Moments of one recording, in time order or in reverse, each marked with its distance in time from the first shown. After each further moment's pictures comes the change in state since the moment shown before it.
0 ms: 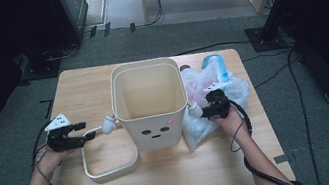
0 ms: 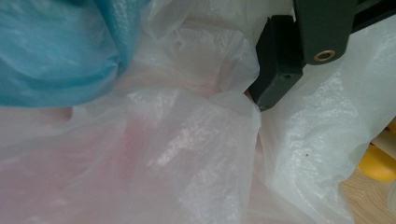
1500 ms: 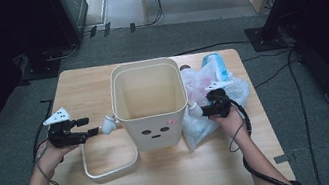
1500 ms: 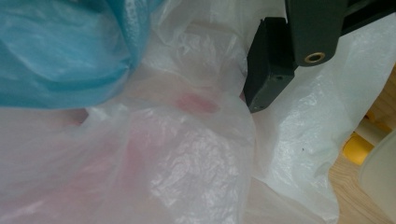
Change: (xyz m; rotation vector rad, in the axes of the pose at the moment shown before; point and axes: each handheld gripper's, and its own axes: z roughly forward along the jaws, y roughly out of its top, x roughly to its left) left arm -0.016 0.028 -0.009 -0.015 -0.053 -0.022; right arm 0.003 0.004 -0.008 -0.033 0.002 0.003
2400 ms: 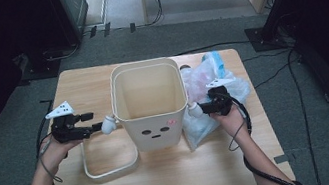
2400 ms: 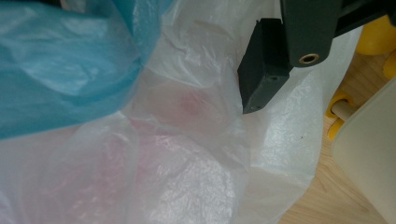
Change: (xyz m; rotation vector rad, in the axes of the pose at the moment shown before) left arm -0.016 0.027 0.002 -0.022 -0.029 -0.013; right arm 0.002 0.009 -0.011 -0.049 0.010 -0.007
